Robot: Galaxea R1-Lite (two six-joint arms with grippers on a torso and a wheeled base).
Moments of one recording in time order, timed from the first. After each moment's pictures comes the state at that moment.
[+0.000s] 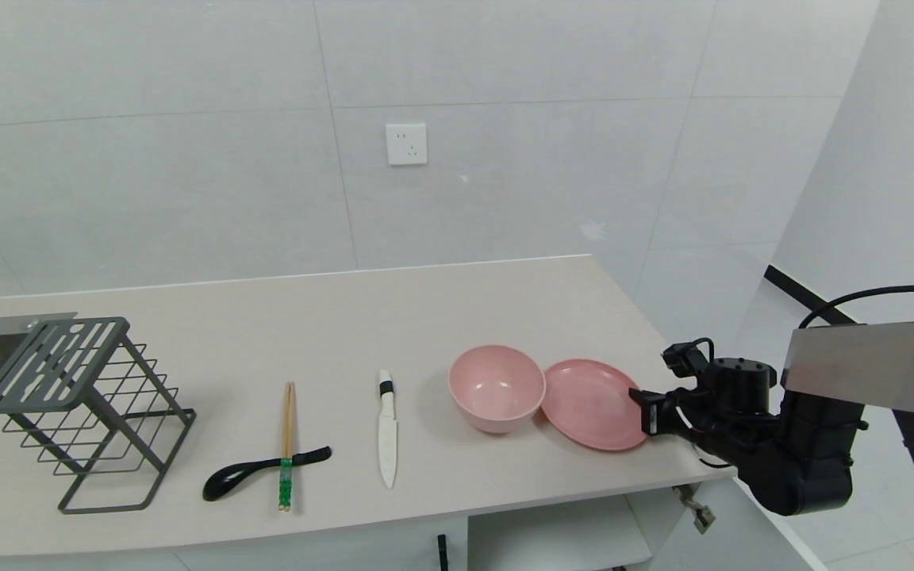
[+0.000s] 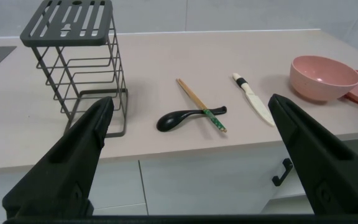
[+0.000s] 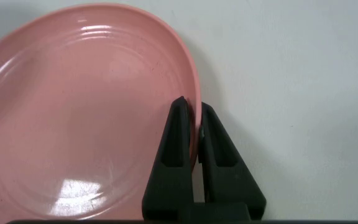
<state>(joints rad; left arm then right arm) 0.00 0.00 0.00 -0.01 -0.03 -0.02 0.09 2.55 -0.69 -1.34 0.22 0.02</state>
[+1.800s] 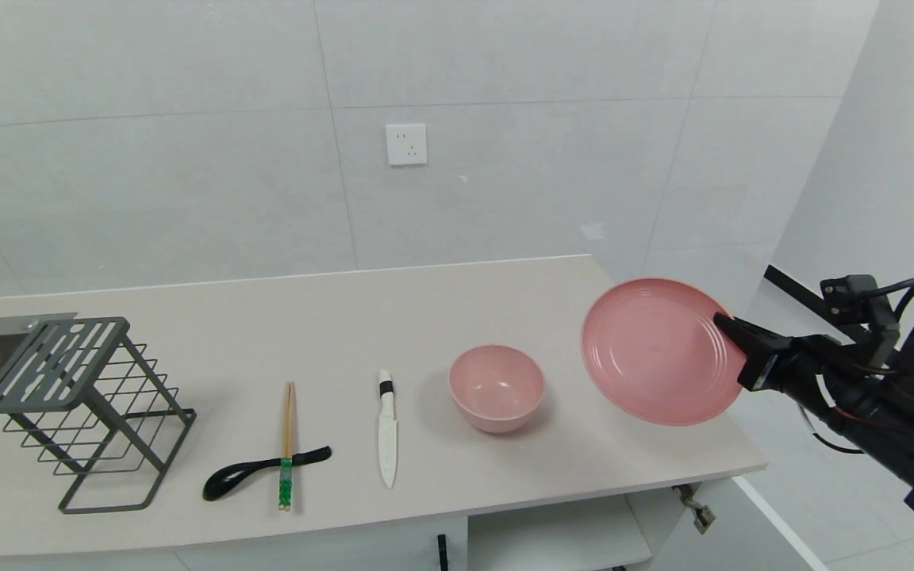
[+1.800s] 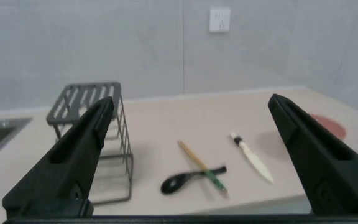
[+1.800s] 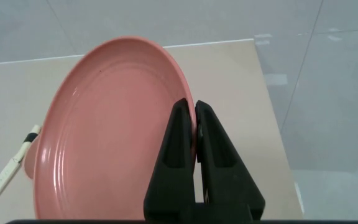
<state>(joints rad) 0.00 0.00 0.00 -0.29 -0.06 0.02 0.09 1.90 -0.24 -1.57 0.21 0.14</state>
